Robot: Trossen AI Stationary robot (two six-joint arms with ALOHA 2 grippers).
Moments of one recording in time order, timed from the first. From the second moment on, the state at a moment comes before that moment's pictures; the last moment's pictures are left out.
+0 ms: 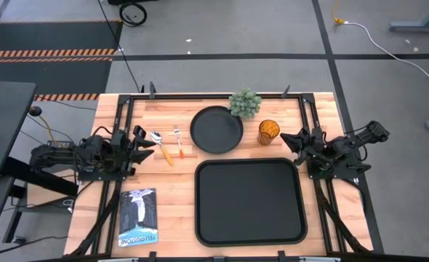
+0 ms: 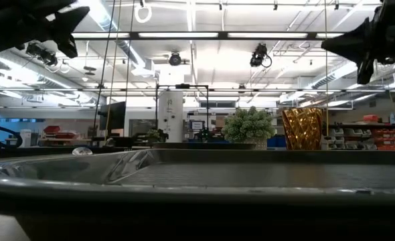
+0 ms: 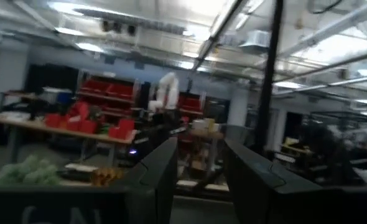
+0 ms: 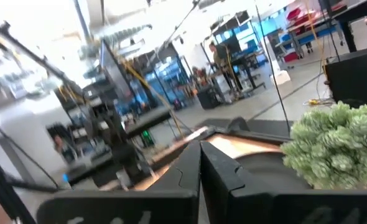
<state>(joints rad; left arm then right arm) -0.01 0.12 0.01 0.51 -0.03 -0.19 0.43 0.00 0.01 0.31 0.86 0.23</state>
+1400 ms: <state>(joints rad) 0.17 1.45 0.62 0.77 -0.19 -0.24 0.22 0.04 0.24 -0.43 0.96 0.60</state>
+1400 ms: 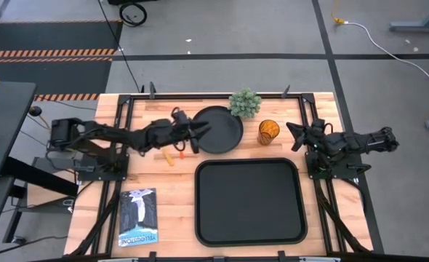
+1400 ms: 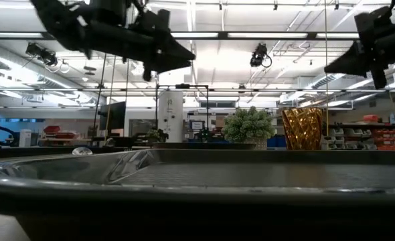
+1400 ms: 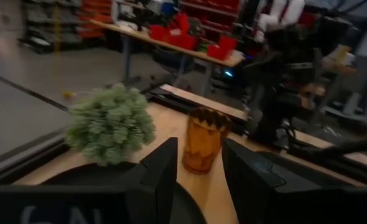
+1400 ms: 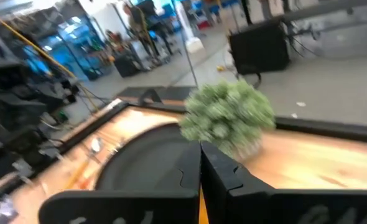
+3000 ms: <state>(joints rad) 0.30 2.20 1.89 -0.52 0.32 0.25 -0.53 0.76 0.40 -0.45 0.26 0.53</state>
